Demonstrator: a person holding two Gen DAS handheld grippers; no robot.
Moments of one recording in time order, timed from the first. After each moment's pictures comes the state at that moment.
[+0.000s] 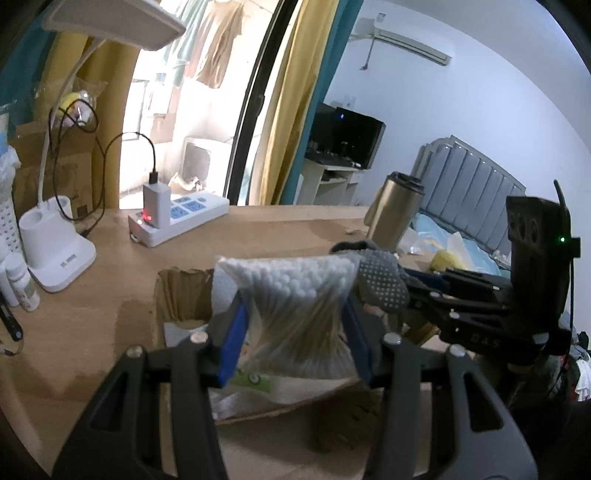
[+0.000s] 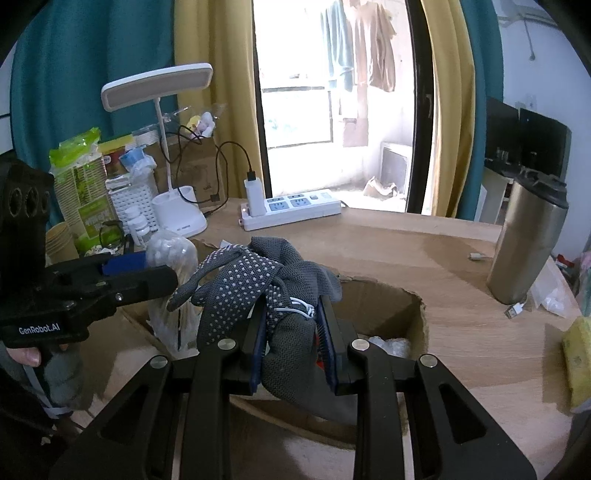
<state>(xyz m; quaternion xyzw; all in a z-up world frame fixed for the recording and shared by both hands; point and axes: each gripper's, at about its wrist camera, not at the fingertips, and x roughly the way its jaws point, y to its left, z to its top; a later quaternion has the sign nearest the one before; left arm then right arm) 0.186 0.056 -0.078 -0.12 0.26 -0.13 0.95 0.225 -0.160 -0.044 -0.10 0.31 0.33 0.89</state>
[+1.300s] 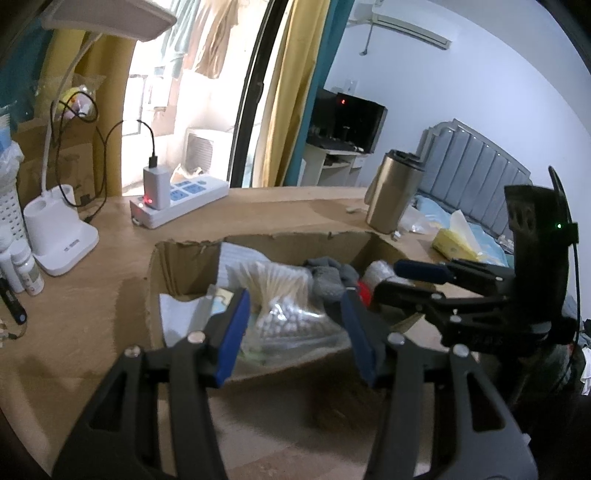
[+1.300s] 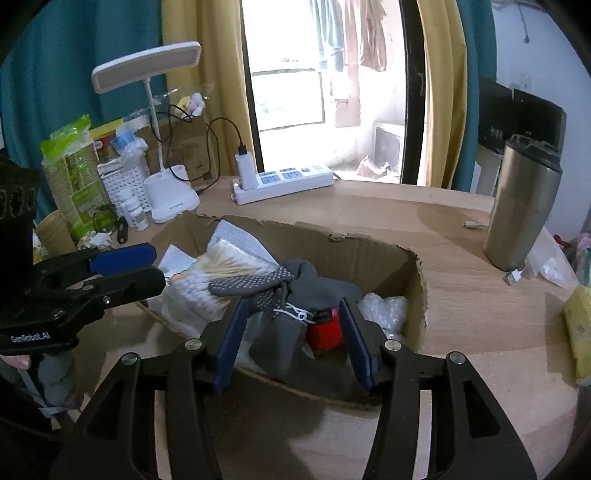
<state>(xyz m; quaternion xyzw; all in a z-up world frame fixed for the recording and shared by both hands) 0.177 0.042 -0.094 -0.10 0.29 -0.13 0.94 0.214 -0.169 -0.059 -0.10 0.34 0.31 0.88</state>
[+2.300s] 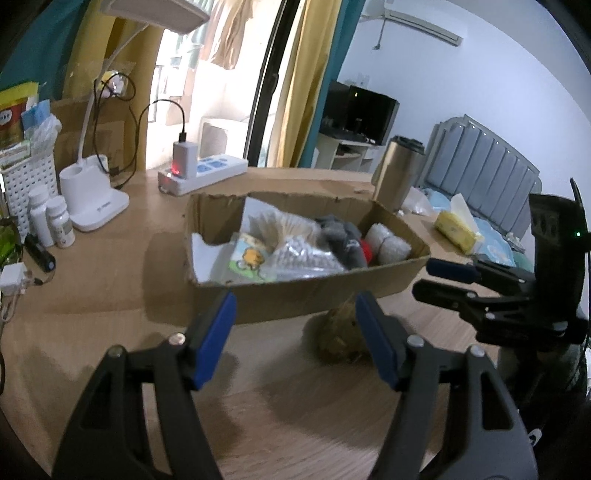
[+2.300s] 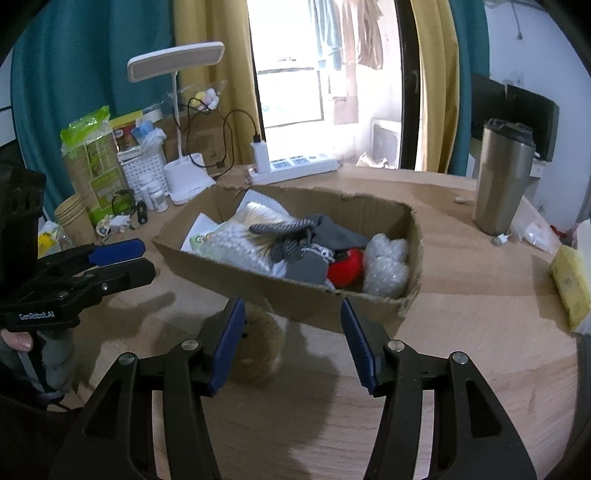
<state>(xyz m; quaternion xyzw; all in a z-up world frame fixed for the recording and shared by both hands) 0.118 0.051 -0.098 -0.10 0.31 -0.10 0.94 0.152 -0.185 -0.065 -0.10 0.35 0.31 0.88</state>
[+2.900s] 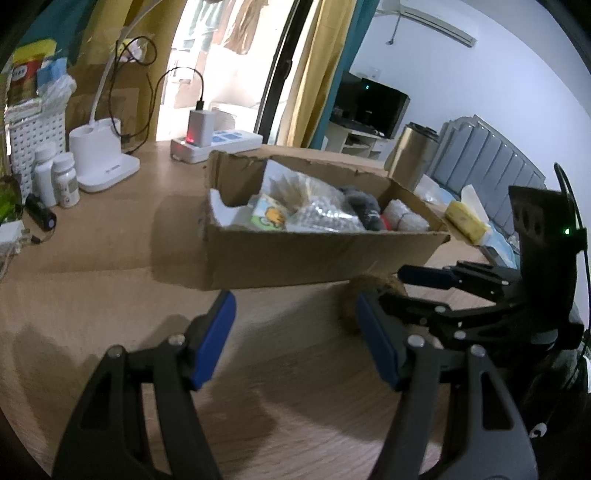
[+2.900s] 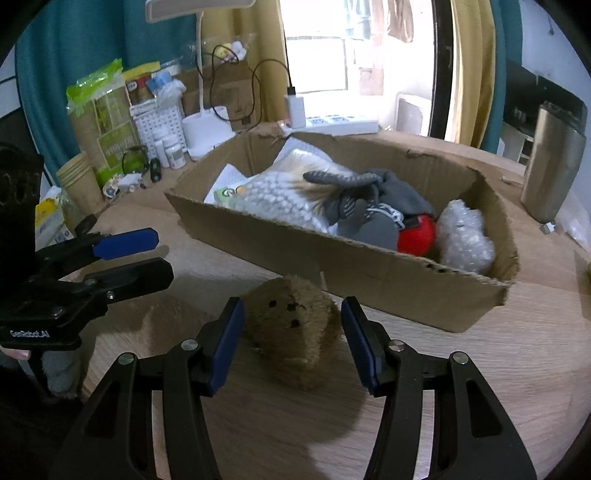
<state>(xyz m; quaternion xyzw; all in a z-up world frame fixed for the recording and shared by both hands) 0.109 0.063 -0.132 -0.12 0.33 -0.09 0.93 0.156 -0.137 -0.105 -0.13 0.40 0.33 0.84</state>
